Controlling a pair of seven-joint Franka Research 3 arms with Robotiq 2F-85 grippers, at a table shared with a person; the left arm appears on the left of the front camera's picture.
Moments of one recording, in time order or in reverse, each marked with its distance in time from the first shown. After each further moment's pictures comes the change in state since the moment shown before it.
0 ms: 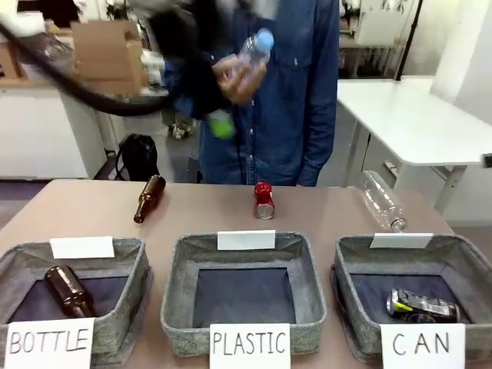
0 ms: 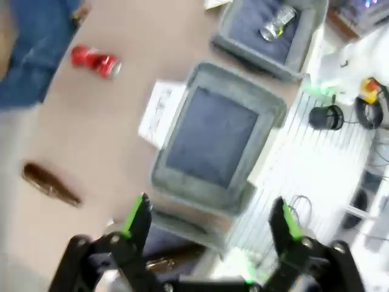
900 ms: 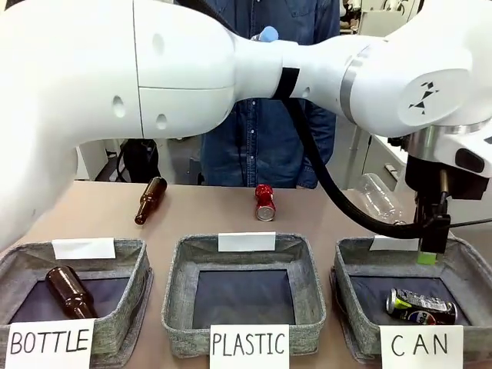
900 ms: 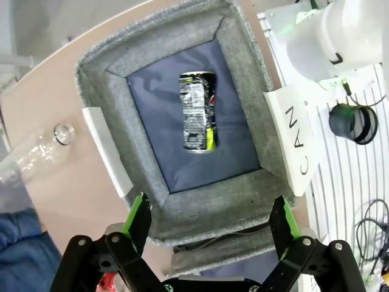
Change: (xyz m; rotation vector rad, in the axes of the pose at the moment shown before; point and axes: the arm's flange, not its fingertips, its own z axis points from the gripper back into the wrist) left arm 0.257 -0.193 -0.292 -0.051 0.189 -0.838; right arm -0.068 -0.027 0.187 -0.166 -0.219 0.070
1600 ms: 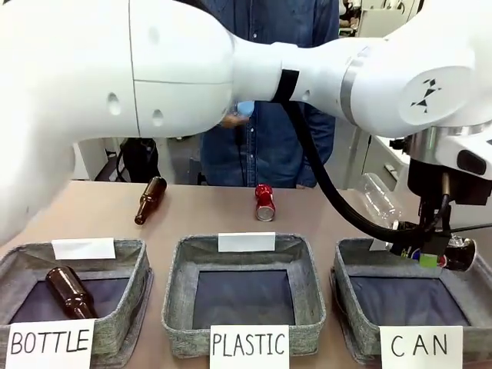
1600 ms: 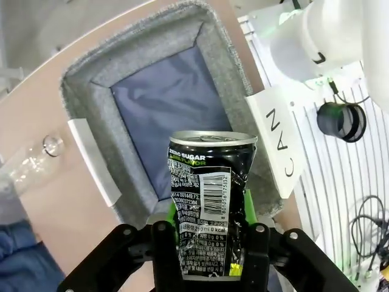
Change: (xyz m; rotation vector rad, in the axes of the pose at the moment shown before) left arm 0.003 -0.008 -0.003 -0.039 -0.015 -0.031; right arm 0.000 0.000 0.000 0.001 0.001 0.001
